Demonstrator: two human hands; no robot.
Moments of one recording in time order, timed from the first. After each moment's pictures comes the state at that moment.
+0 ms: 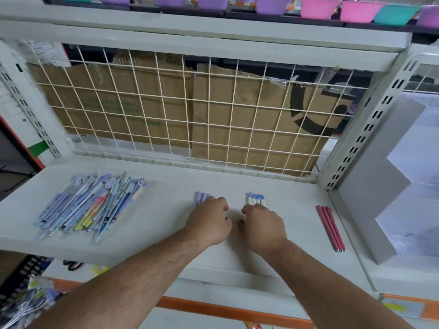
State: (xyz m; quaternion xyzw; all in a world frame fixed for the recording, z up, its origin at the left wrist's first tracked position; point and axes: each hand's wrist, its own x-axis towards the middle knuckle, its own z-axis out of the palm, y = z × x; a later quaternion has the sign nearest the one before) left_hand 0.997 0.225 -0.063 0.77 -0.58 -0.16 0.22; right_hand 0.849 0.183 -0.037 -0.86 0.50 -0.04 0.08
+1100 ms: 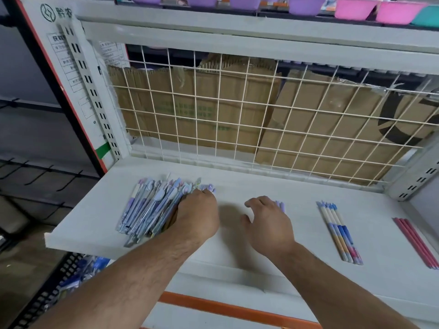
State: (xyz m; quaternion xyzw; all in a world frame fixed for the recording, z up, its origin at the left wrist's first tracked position) left_hand 1.188 0.301 -0.028 0.85 -0.53 -0.01 0.01; right_hand 1.027 0.252 -0.045 -0.85 0.49 -0.17 0.09
